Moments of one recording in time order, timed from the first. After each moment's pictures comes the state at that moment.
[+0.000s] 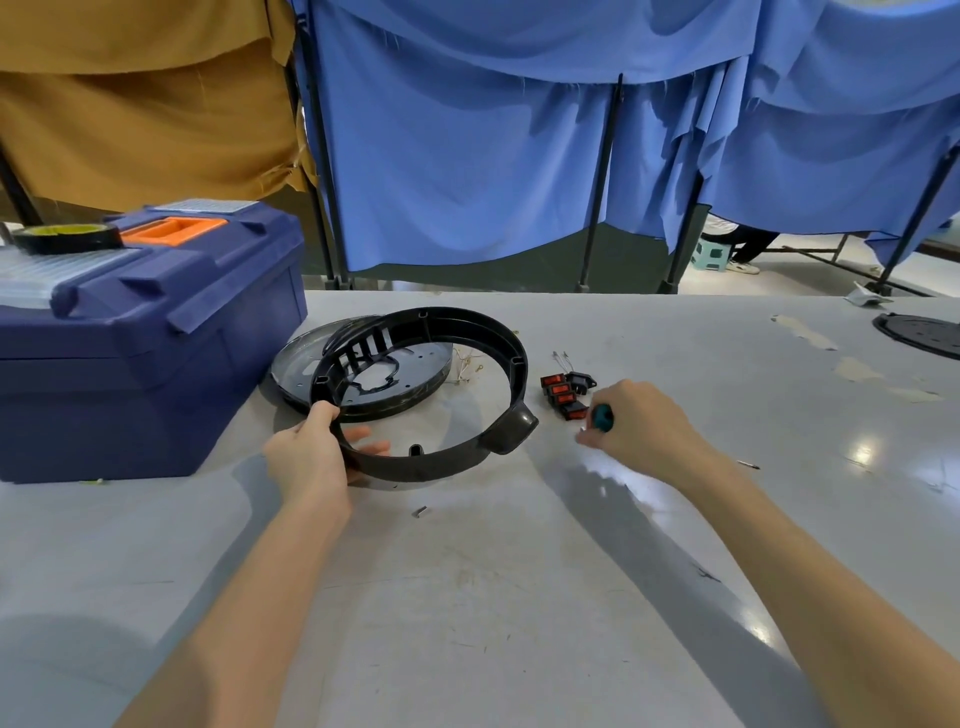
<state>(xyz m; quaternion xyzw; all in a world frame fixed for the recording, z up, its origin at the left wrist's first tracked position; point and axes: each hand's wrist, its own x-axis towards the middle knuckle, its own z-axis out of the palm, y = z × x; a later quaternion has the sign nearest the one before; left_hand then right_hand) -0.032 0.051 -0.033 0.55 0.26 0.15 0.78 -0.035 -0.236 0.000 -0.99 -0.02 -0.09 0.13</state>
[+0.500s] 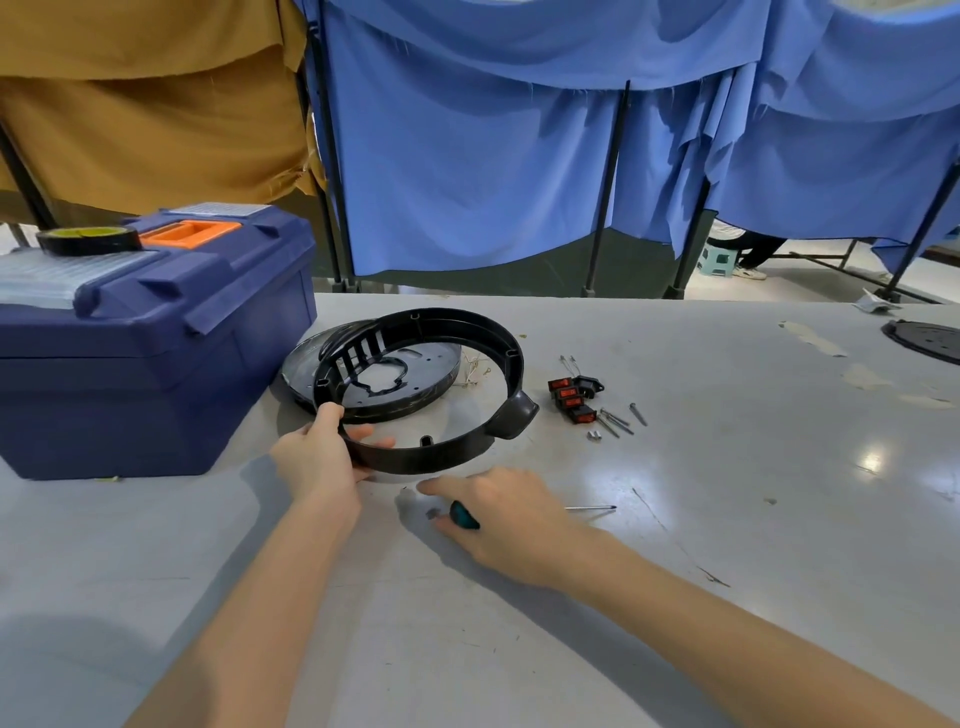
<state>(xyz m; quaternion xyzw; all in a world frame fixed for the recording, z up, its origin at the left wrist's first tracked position) -0.032 0.053 -0.032 0.53 0.25 0.17 0.80 -0.087 -0.122 -0.033 -0.93 -0.33 -0.10 0.12</state>
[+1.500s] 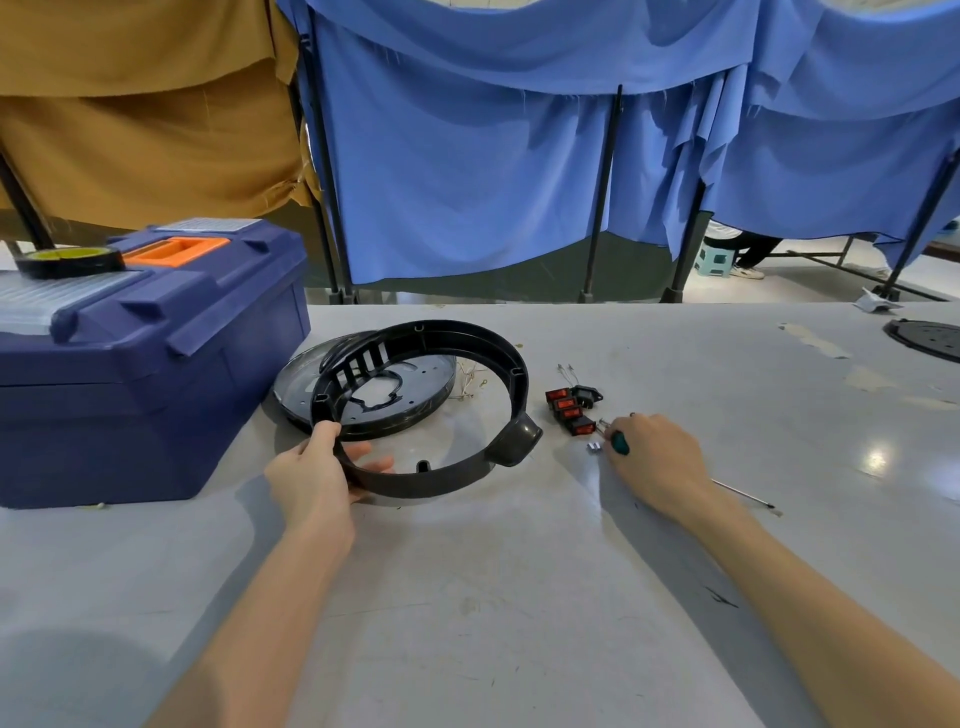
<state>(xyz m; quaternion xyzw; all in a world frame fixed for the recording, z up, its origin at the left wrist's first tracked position) -0.032 0.051 -0.033 0.54 0.25 0.16 0.79 -0.021 -0.252 -0.039 -0.99 0.04 -0.14 0.07</state>
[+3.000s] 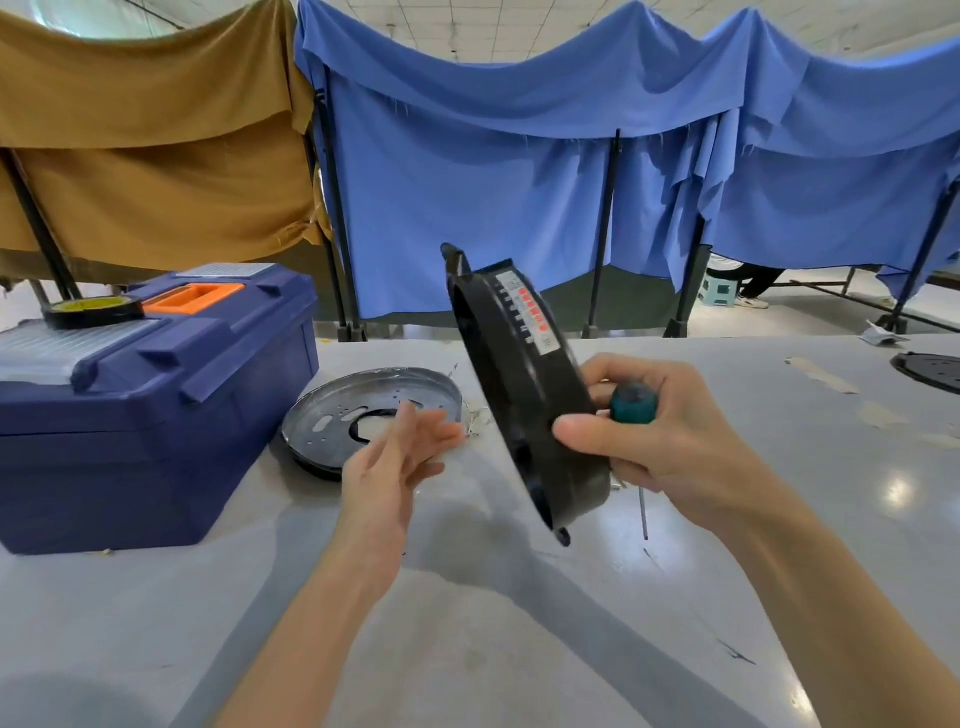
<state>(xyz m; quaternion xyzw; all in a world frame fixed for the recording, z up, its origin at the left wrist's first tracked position) -0.051 0.013 0.004 0.57 -0.03 0.11 0.81 -0.097 -0.203 0.080 -0.71 -0.26 -0.05 0.65</state>
